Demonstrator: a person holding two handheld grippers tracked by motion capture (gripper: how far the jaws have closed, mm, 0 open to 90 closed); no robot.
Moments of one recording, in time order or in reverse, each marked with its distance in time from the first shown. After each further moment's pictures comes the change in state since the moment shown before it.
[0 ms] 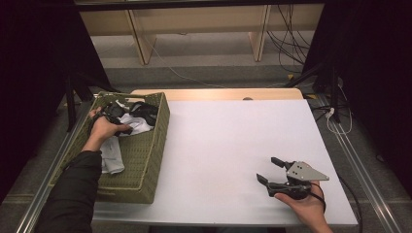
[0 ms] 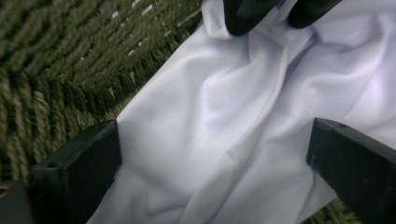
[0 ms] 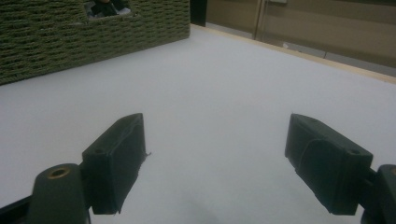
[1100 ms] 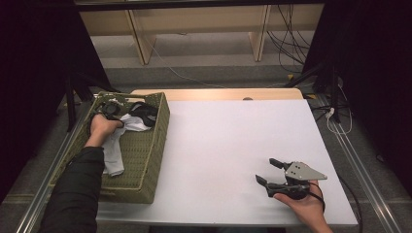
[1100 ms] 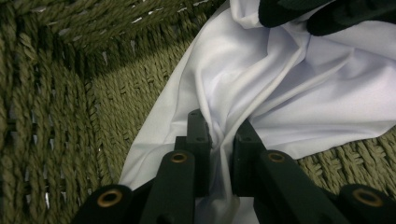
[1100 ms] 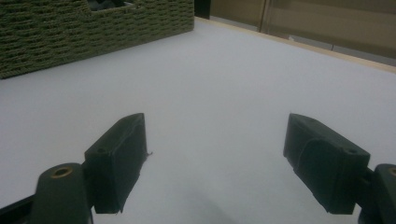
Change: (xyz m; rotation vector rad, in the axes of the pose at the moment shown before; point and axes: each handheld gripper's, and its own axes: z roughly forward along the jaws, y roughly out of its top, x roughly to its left) left arm 0.013 -0.002 -0.002 0.035 -0.089 -0.253; right arm 0.000 -0.002 0.003 0.026 0.017 0.002
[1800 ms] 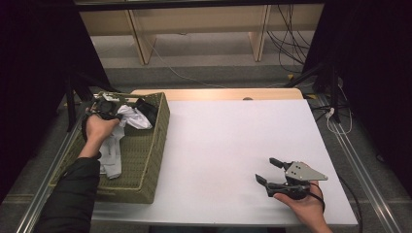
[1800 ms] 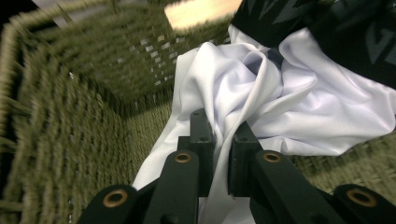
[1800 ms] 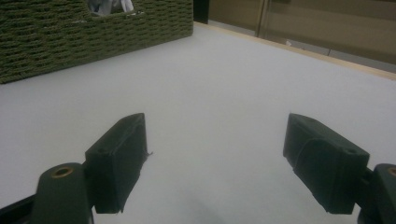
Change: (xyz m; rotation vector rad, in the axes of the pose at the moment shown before) left arm -0.021 -0.004 -0.064 -0.248 0.081 0.040; right arm 0.002 0.003 -0.001 -0.019 -0.005 0.000
